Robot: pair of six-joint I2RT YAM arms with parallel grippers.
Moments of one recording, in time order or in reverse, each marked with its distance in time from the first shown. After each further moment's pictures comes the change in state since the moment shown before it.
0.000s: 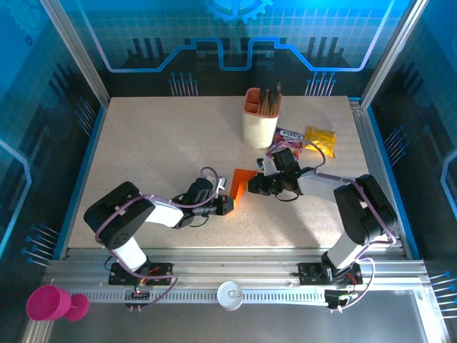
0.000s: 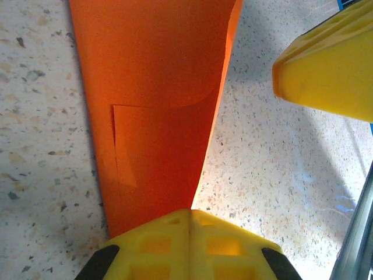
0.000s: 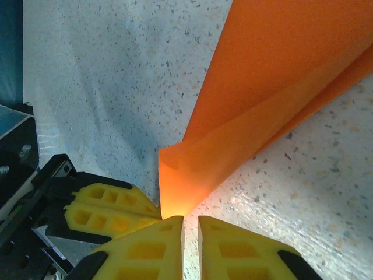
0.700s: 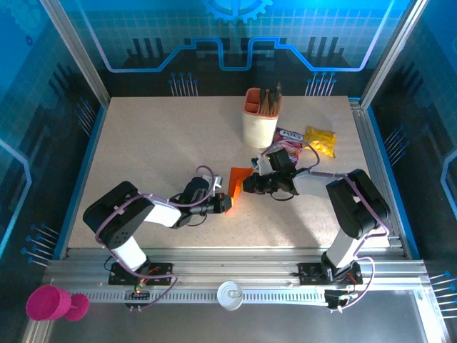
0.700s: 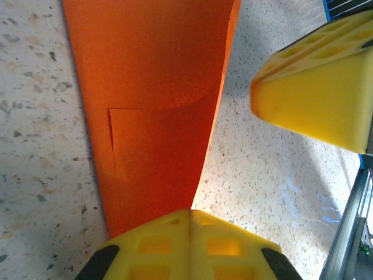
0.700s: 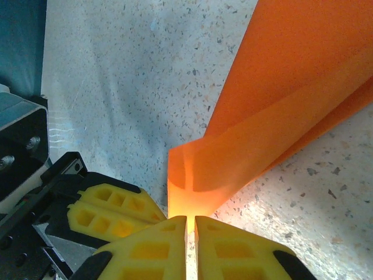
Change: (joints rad) left arm 0.036 -0.005 -0.024 0.051 0.026 -0.048; right arm 0.022 0.065 0.006 0.111 -0.047 0.001
